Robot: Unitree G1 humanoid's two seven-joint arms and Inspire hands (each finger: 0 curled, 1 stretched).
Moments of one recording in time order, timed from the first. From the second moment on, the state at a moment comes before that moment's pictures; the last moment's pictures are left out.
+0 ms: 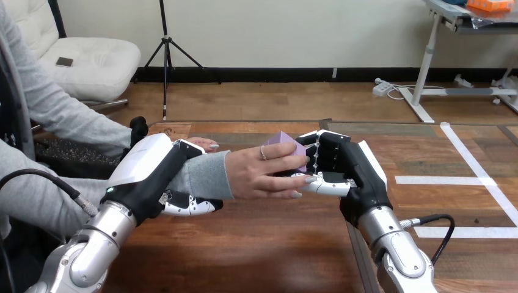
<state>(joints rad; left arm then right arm) -0.23 0.48 -0.14 0.40 0.50 -0.46 -0.03 -0.32 -0.04 -0.03 0.62 0.04 -0.33 0.22</state>
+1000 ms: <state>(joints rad) -0.23 0.50 -0.14 0.35 0.56 -0.47 0.05 -0.32 -0.05 -0.05 0.59 0.15 -0.21 0.36</state>
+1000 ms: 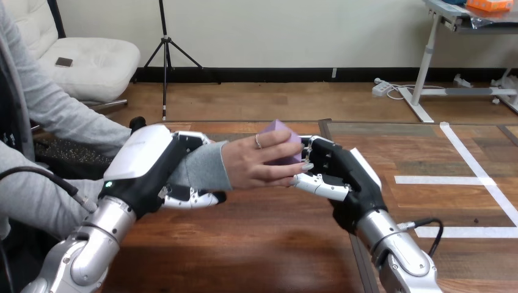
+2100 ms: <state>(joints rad) -0.21 0.50 -0.14 0.27 0.56 -0.50 0.05 -0.30 -0.04 -0.06 0.59 0.19 -0.21 0.41</state>
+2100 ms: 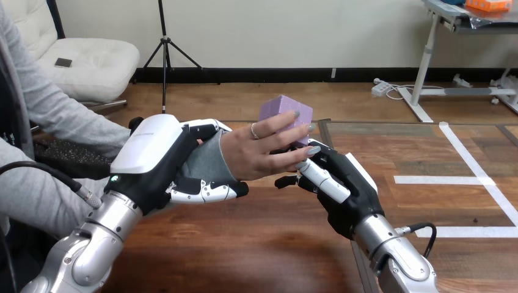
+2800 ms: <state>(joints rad) -0.18 0.50 -0.13 0.23 0.51 -0.47 -0.01 -0.26 -0.05 -0.06 0.59 0.19 -0.24 0.42</state>
